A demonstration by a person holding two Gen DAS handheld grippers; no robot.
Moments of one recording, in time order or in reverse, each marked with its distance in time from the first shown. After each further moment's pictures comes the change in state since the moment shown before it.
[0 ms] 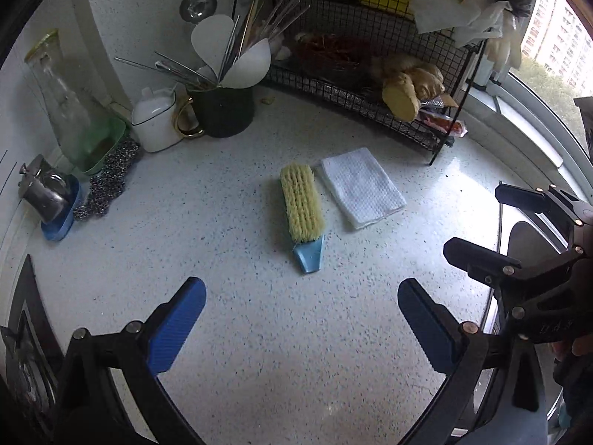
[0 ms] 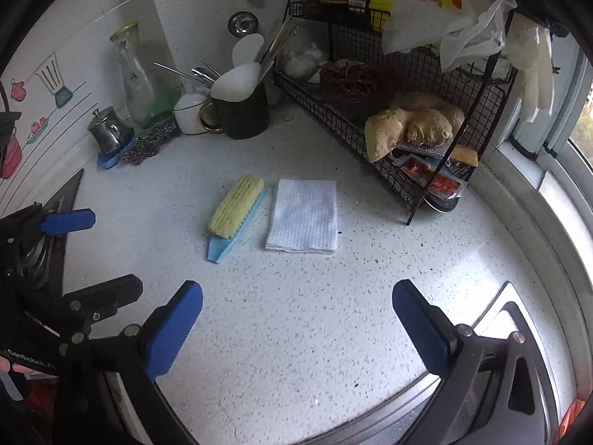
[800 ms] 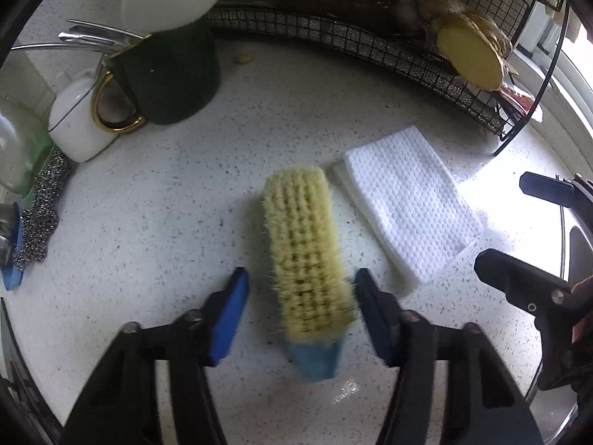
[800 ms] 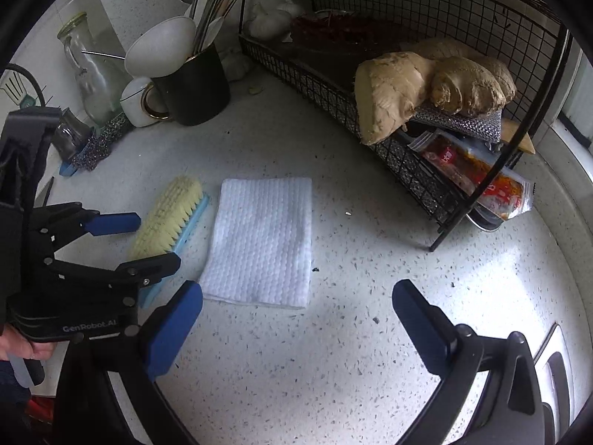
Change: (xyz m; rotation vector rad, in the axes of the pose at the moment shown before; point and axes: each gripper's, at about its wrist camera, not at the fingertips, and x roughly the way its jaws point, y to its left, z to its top) left arm 0.126 0.004 0.047 0.061 0.130 -0.004; right arm 0.066 -0.040 0.021 0.028 0.056 0.034
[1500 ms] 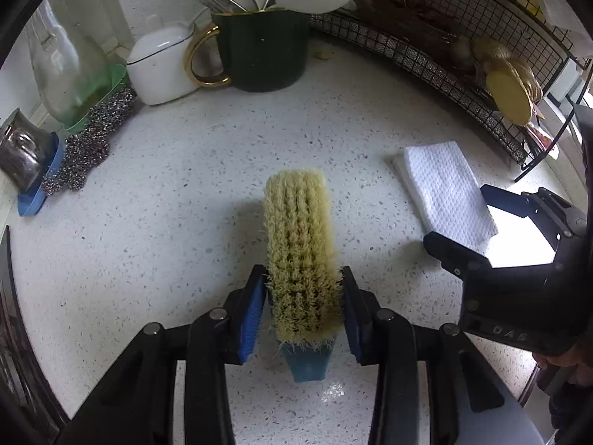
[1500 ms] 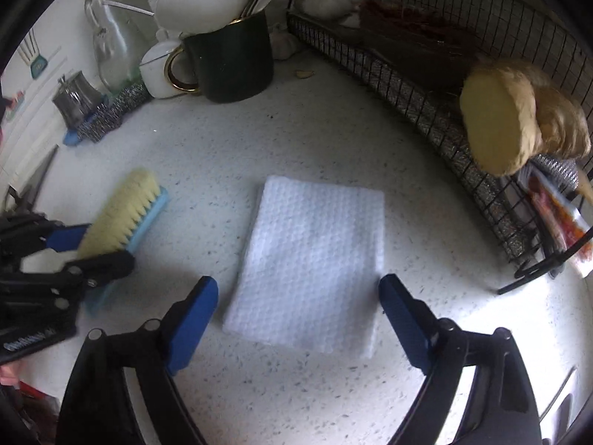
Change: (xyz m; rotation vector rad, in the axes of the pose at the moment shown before) left arm -0.025 0.034 -0.050 -0.200 -0.027 0.047; right arm 0.067 0.058 0.025 -0.186 0.010 -0.036
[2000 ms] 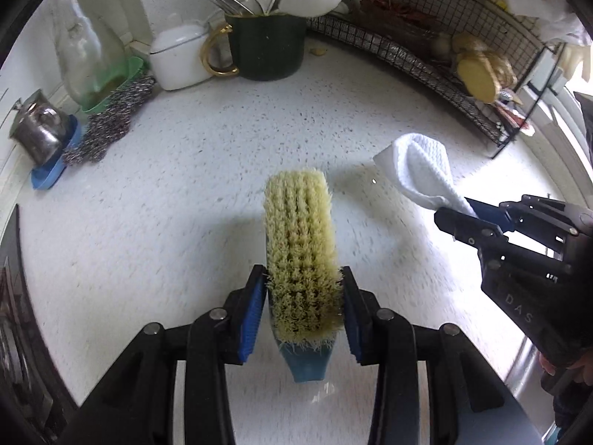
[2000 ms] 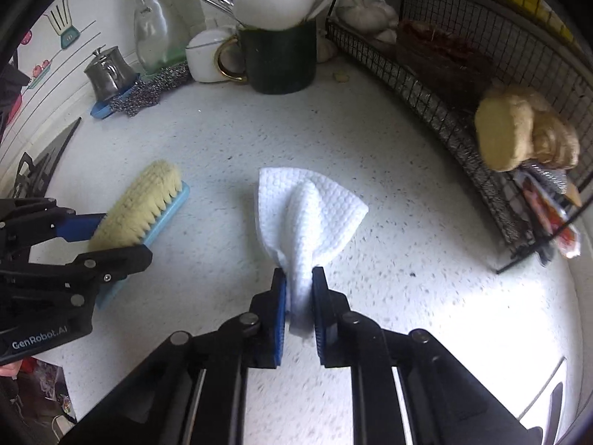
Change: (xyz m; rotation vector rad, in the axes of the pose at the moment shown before) left arm -0.045 -0.004 -0.034 -0.007 -0.005 -0.010; right arm -0.042 0.030 -0.019 -0.028 -0.006 0.064
